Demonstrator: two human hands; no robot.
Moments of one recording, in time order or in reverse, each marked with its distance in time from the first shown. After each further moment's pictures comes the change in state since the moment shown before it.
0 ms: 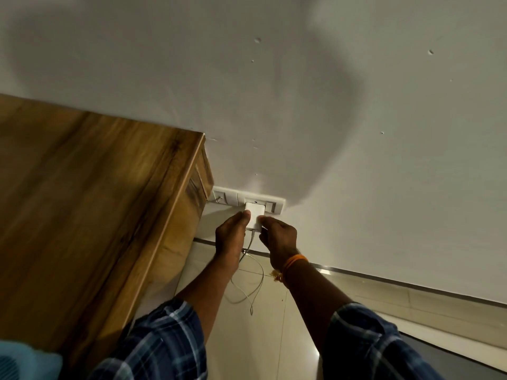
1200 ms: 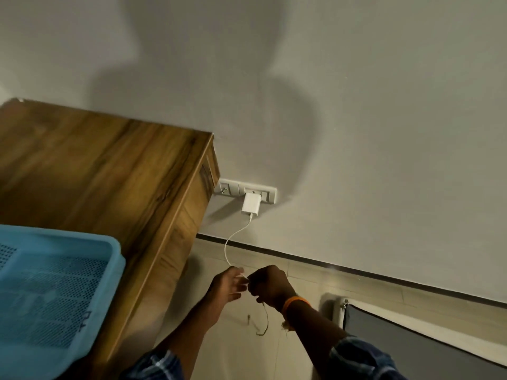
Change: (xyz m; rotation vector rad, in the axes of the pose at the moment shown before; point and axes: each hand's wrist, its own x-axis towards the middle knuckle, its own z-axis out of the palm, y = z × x) left_hand -0.160 -0.051 -0.091 0.262 -0.231 -0.314; right_hand -0.139 0.058 -0.093 -1.047 -0.375 -0.071
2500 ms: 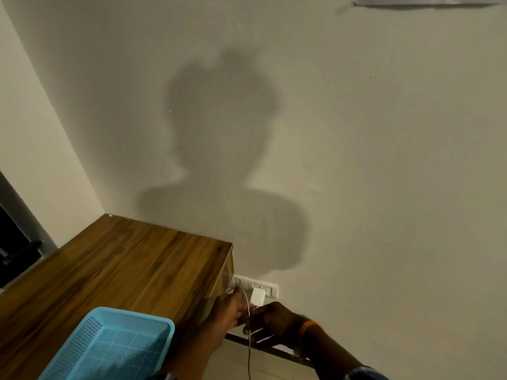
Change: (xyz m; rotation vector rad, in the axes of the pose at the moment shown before) left_hand -0.184 0.199 0.006 -0.022 0.021 0.239; right_hand -0.138 -0.169 -0.124 0.268 -0.352 -0.056
